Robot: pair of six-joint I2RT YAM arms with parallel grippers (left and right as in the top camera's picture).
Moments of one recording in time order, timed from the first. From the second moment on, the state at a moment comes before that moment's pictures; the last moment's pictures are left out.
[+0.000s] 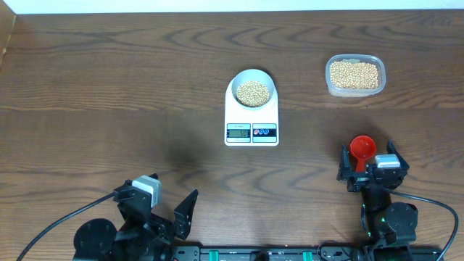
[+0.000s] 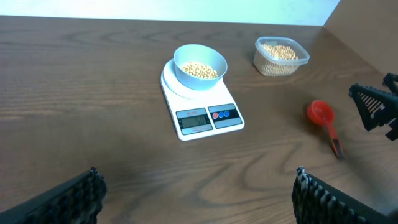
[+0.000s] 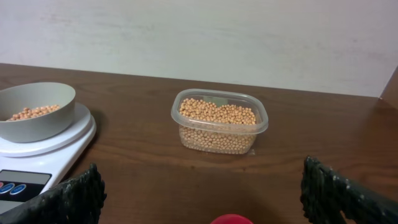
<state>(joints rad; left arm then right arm) -0.10 0.19 0.74 -0.99 0.38 -0.08 0.10 0.01 0.01 -0.07 0.06 -0.07</state>
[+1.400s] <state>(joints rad) 0.08 0.01 0.13 -0.22 0.10 -0.07 0.10 0.01 0.01 -0.07 0.06 -0.07</state>
